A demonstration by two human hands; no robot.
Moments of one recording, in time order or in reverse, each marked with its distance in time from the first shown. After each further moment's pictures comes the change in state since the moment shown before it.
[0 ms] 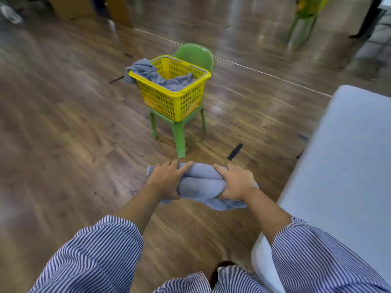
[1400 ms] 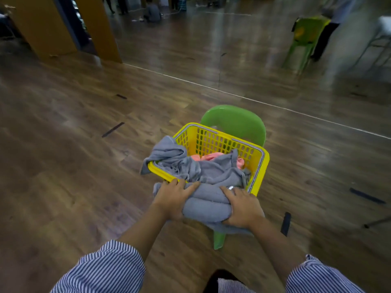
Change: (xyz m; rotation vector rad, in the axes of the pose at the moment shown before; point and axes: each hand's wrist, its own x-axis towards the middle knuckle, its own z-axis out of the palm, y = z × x) left_hand 0.448 -0.534 -0.012 0.050 0.079 0.188; right_hand 0.644 -0.069 -0.118 0.018 0.132 0.123
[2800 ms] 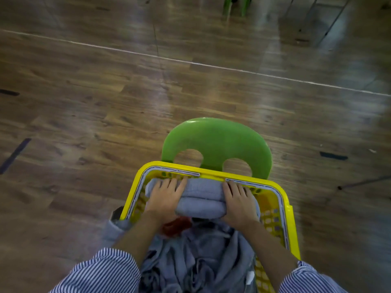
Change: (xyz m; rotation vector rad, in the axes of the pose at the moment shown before) left_hand 0.397 -0.161 0.126 -0.107 -0.009 0.303; right_hand 0.323 0.128 0.051 -0.028 -0.060 0.445
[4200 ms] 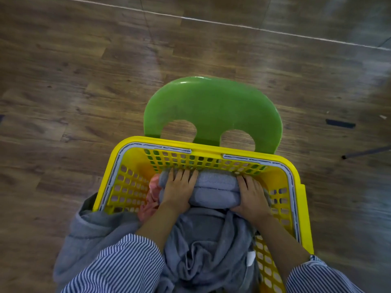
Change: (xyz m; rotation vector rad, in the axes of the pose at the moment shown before) left_hand 0.038 0.063 0.098 -0.016 -0.121 -0.010; right_hand -0.016 0.056 0.112 0.233 0.062 0.105
